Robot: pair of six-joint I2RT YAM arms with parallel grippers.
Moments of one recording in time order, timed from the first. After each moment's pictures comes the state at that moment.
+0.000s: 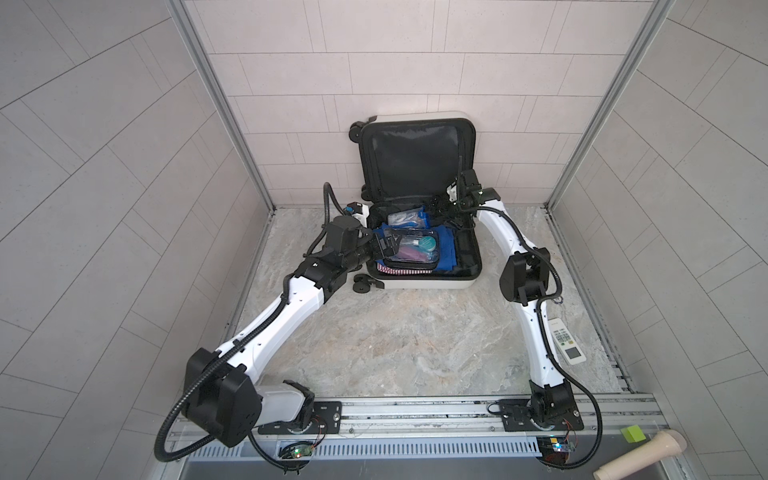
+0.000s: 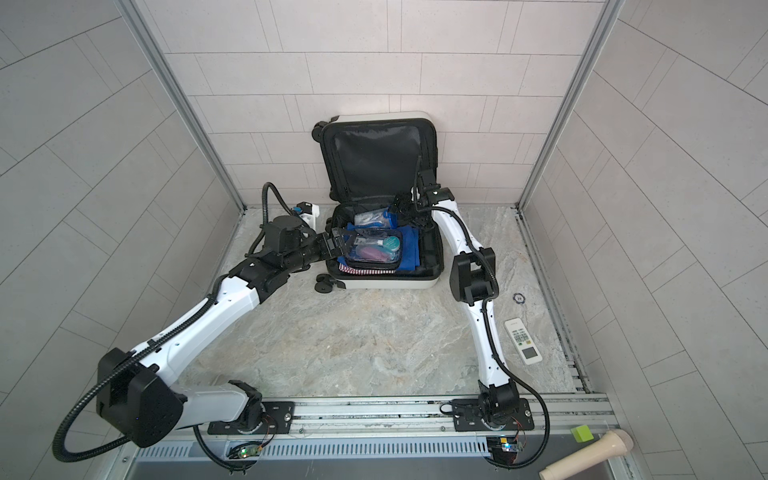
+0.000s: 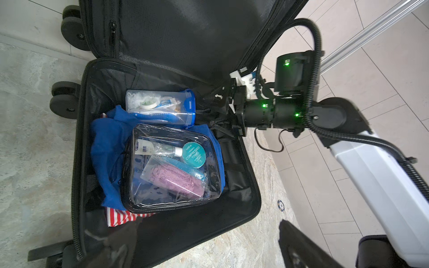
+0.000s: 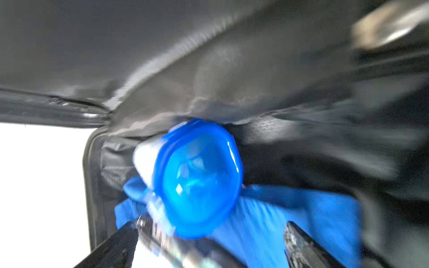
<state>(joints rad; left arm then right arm) -0.44 1.31 1.11 -0.23 0.16 -0.61 0.20 2.47 2.51 -0.92 -0.39 0.61</state>
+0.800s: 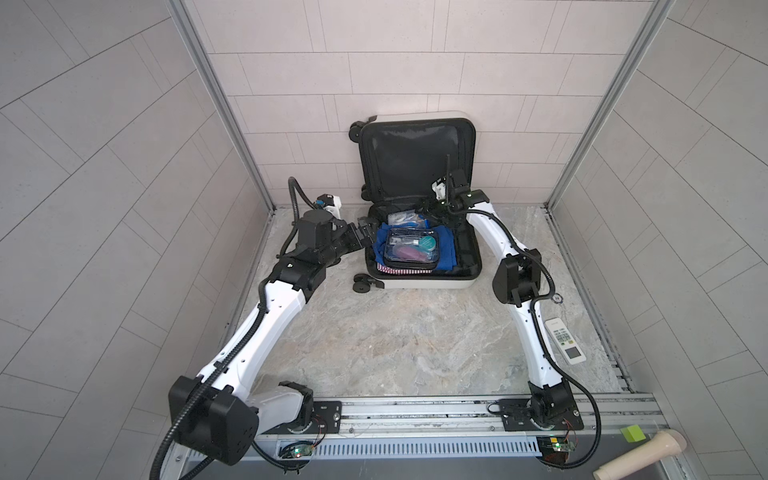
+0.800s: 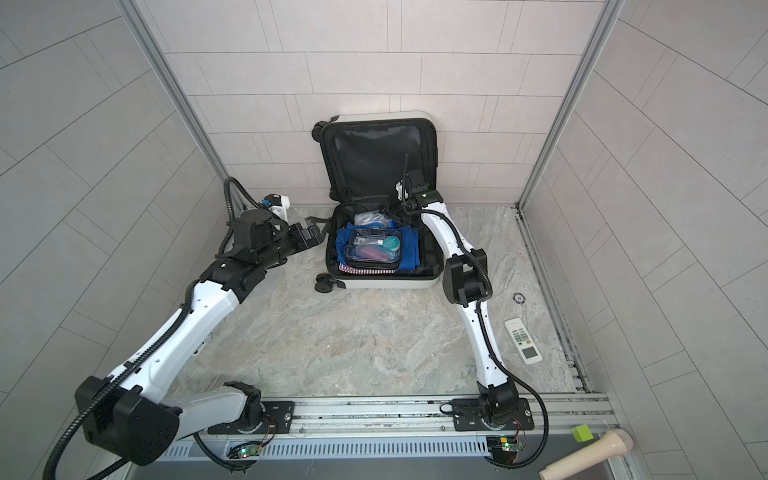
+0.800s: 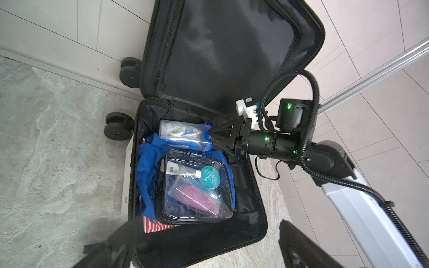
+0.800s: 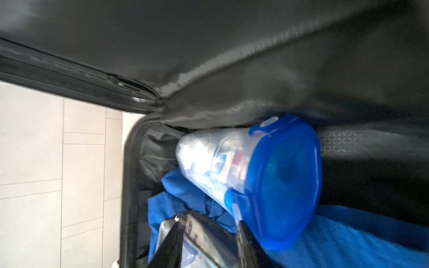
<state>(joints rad) -0.29 1.22 1.14 -0.29 0.19 -0.61 0.27 2.55 2.56 -0.79 -0.48 0.66</state>
